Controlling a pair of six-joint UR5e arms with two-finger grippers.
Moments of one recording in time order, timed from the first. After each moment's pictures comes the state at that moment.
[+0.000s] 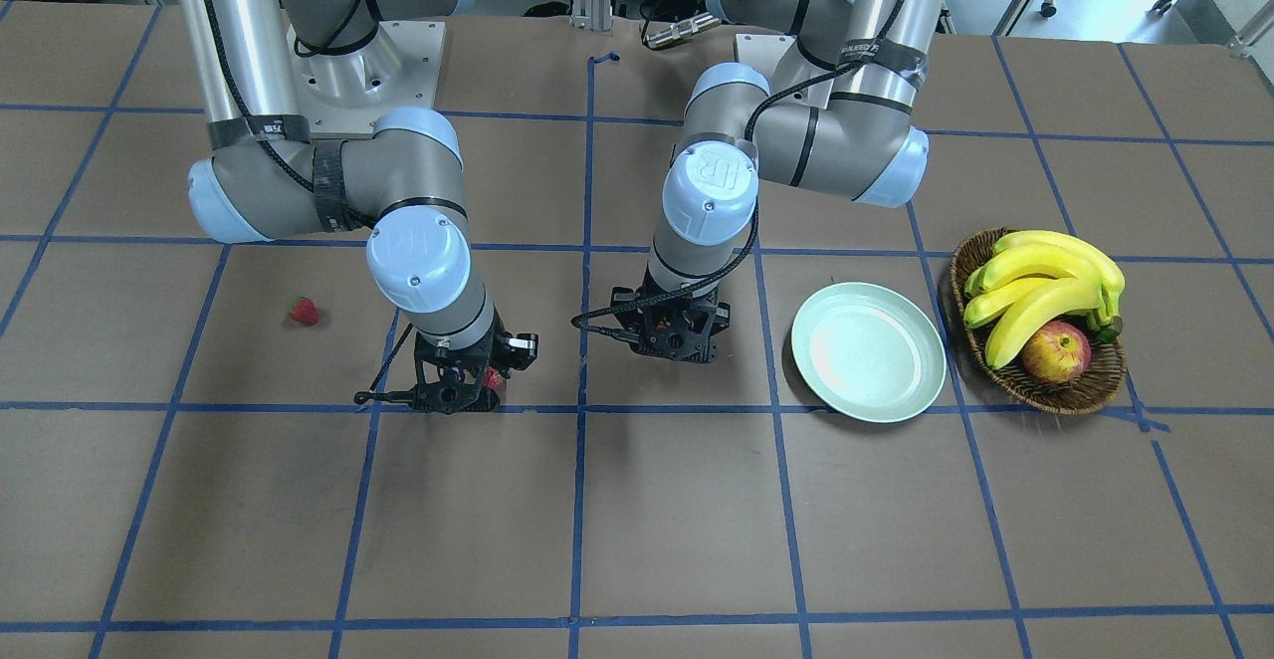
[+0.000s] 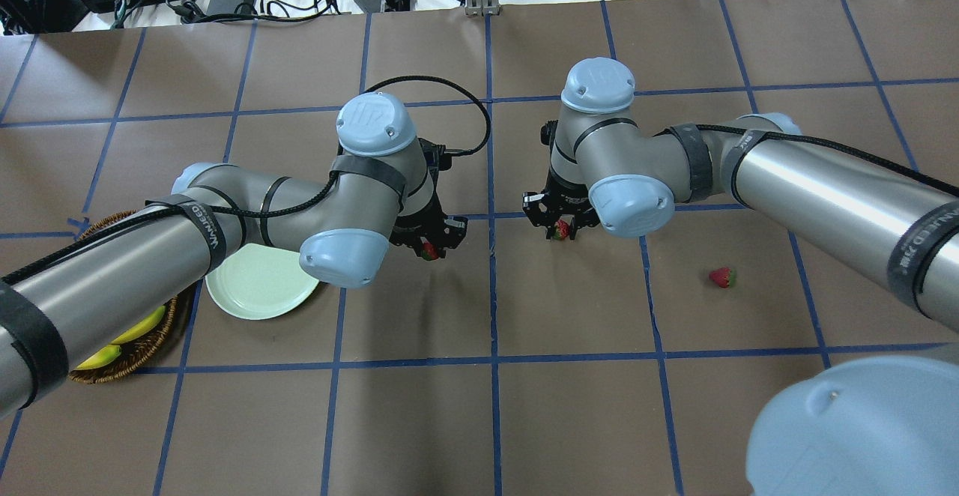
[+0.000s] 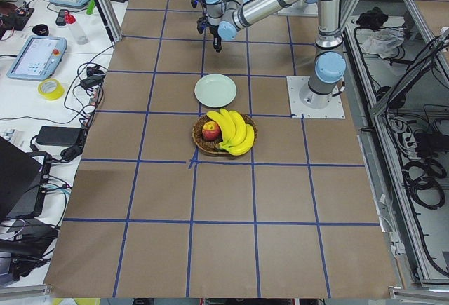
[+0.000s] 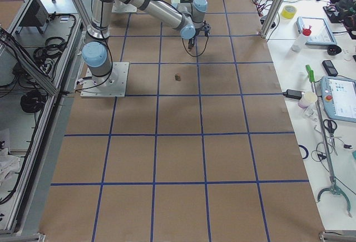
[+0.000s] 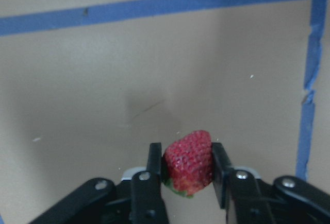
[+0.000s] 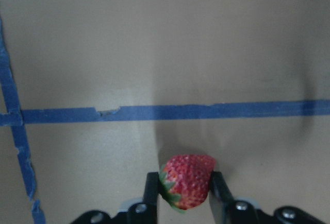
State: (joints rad) left arm -1.81 -1.90 -1.91 -0.91 1.52 -0.11; right arm 1.77 -1.14 1.83 -2.17 -1.49 0.23
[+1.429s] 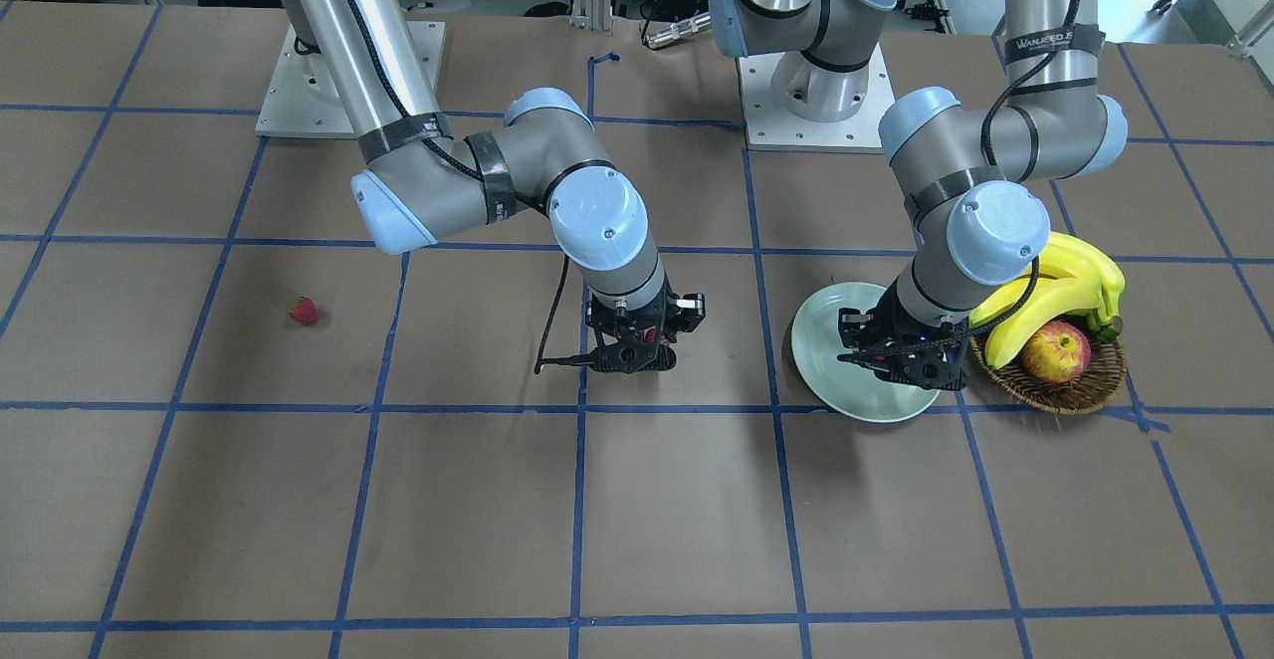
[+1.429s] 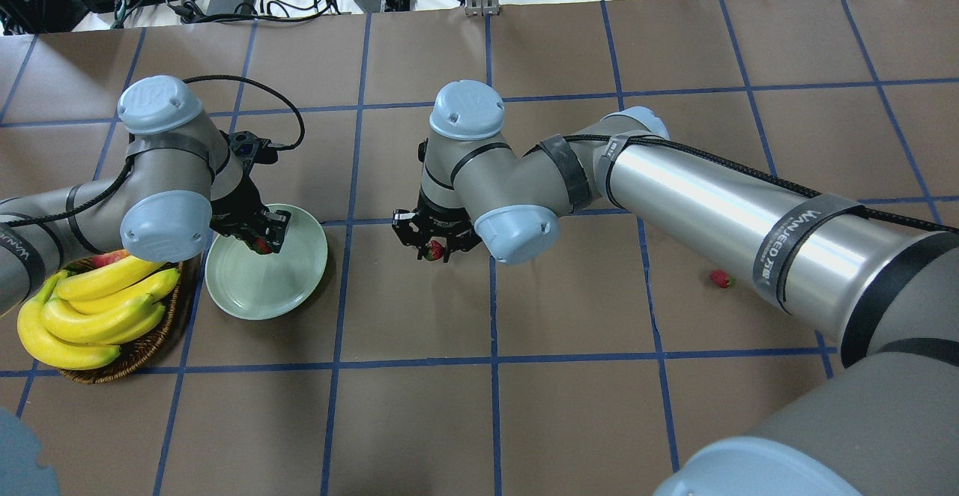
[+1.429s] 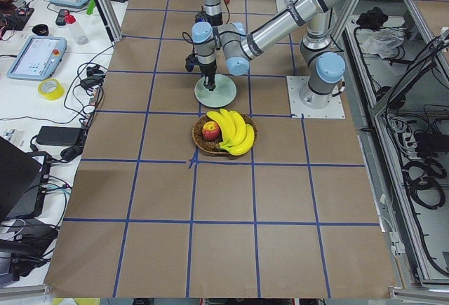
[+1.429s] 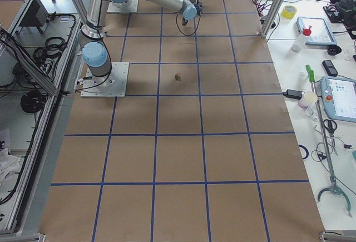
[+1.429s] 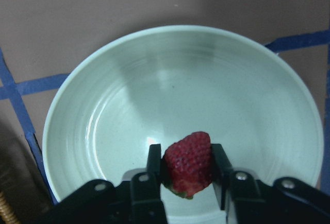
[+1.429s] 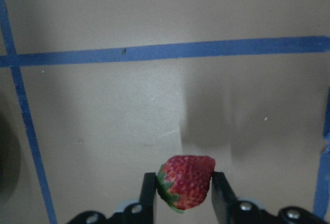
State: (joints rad) left arm -1.37 -1.84 -2.02 -0.95 1.63 0.35; right arm 2.03 -1.05 1.68 -2.20 -1.29 0.51
